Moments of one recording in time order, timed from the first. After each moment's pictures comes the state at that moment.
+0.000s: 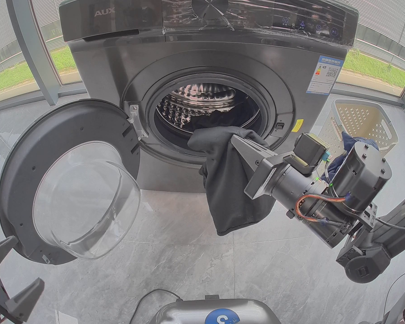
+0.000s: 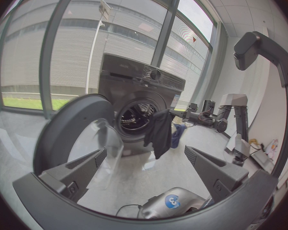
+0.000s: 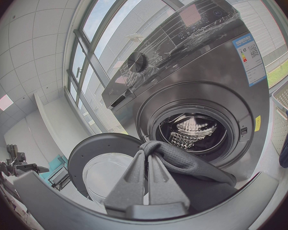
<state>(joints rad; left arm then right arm) -0.06 0.36 -0.26 -0.13 -0.45 -0.06 0.80 1.83 -0.69 -1.41 -0.10 0.26</state>
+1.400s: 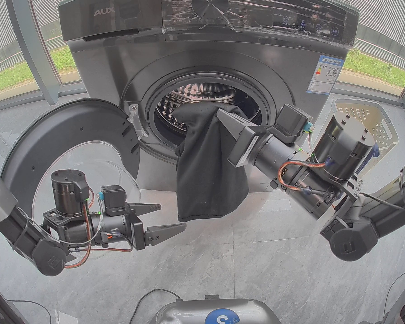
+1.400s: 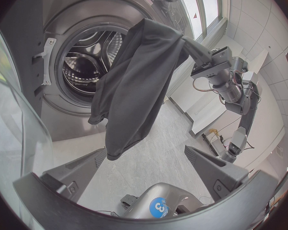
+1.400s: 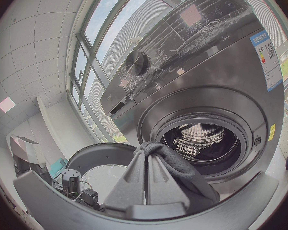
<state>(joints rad) -0.37 1.83 -0.48 -1.05 -0.62 -0.10 0.76 1.89 -0.91 -1.29 -0.05 0.27</state>
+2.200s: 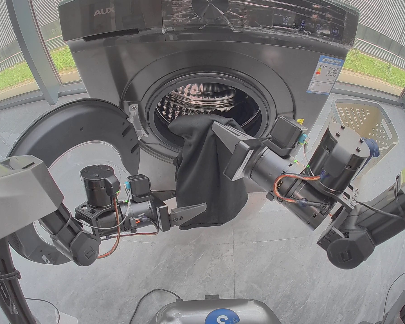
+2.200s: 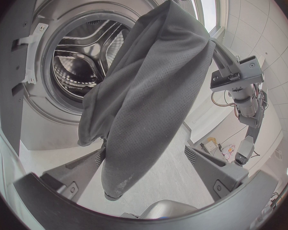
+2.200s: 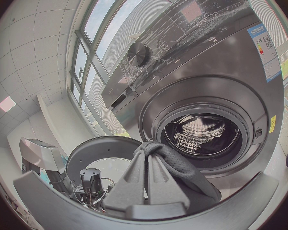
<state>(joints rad) -0.41 2.08 -0.68 -1.24 -0.61 -0.20 0.78 1.91 -0.87 -1.31 -0.05 0.27</state>
